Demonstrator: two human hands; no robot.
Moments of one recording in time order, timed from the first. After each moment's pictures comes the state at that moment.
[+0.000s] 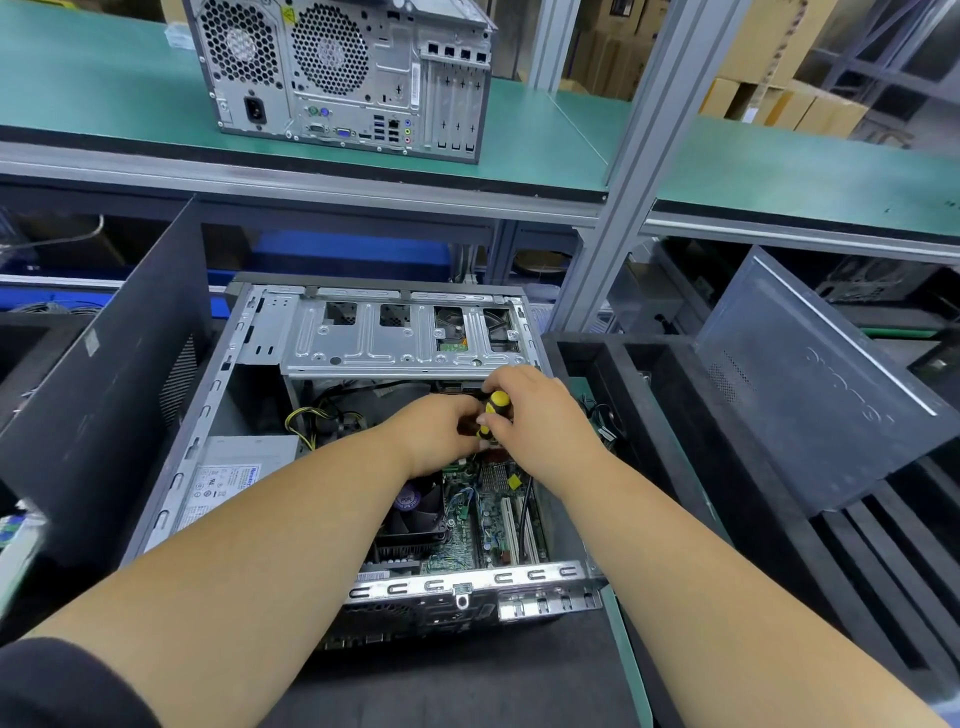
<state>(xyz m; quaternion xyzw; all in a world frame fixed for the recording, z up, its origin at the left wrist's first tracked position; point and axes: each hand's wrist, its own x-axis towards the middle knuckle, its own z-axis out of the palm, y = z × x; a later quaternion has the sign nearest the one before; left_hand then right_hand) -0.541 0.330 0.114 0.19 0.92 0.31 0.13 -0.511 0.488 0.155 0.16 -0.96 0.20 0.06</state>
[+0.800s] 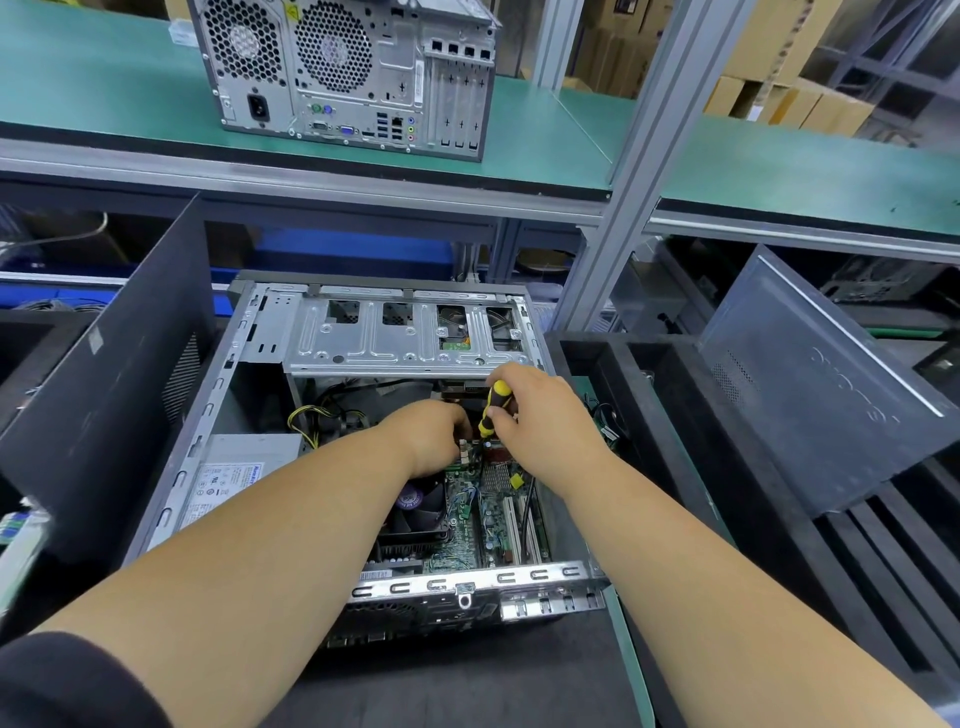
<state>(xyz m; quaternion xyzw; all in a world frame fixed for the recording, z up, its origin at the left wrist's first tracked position) -0.546 0.325 0.106 0.15 0.95 0.19 0.17 -0.511 0.488 0.152 0.15 -0.96 0.21 0.07</state>
